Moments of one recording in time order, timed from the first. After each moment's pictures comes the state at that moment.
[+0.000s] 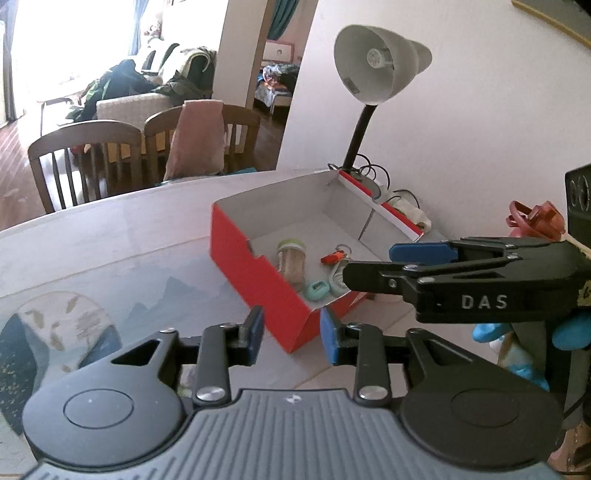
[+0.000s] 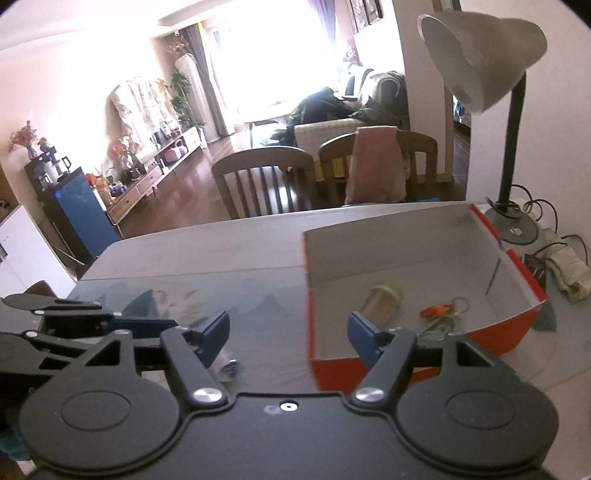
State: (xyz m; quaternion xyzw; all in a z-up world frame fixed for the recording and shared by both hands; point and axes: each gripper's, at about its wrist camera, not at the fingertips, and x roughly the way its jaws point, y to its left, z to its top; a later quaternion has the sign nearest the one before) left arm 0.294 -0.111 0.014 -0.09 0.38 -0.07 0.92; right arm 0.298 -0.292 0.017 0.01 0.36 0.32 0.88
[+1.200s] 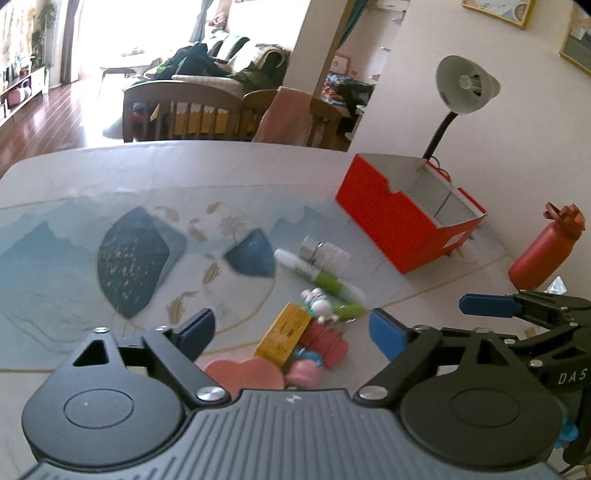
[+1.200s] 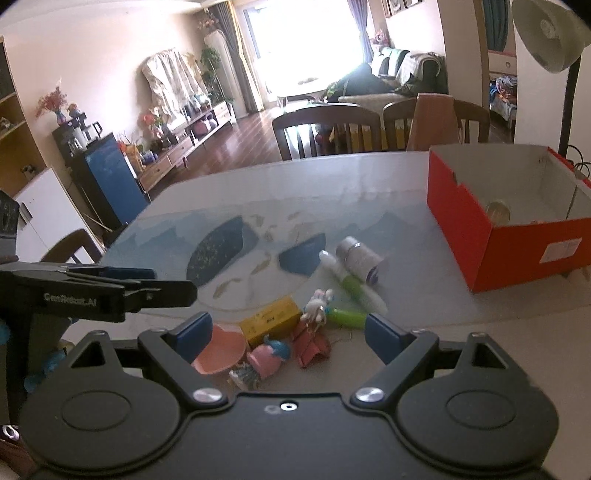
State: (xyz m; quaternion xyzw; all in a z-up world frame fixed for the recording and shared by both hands) left arm 0.138 0.049 -0.051 -0.16 0.37 0.00 0.92; right arm 0.157 -0.180 -0.041 -0.01 0.39 0.34 0.86
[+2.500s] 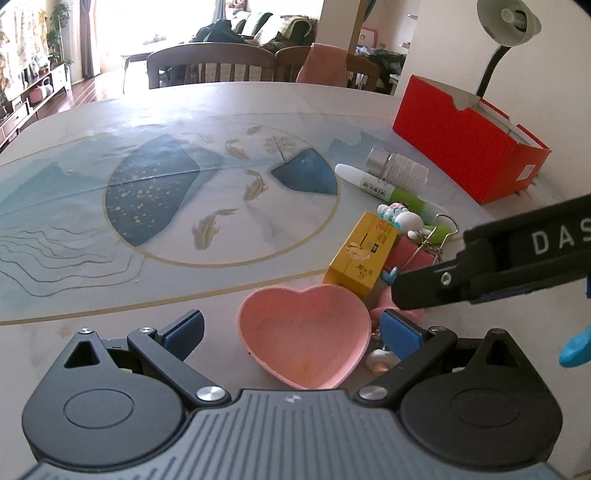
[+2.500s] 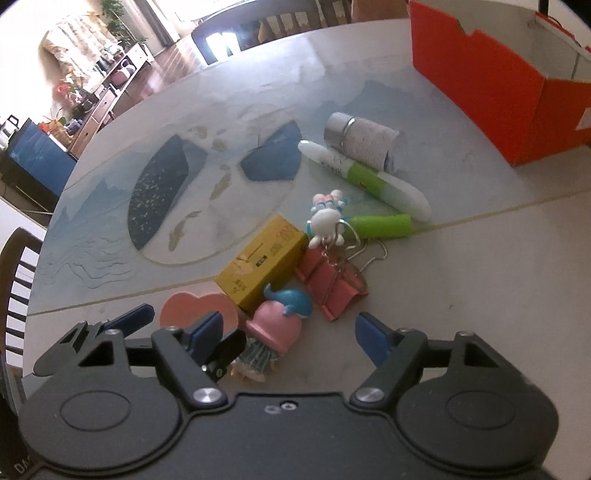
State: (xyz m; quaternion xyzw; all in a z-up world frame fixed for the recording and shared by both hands) left arm 0.148 0.045 -0.159 -0.11 0.41 0.05 0.90; right arm 0.193 -0.106 -0.123 0.03 0.56 0.22 0.80
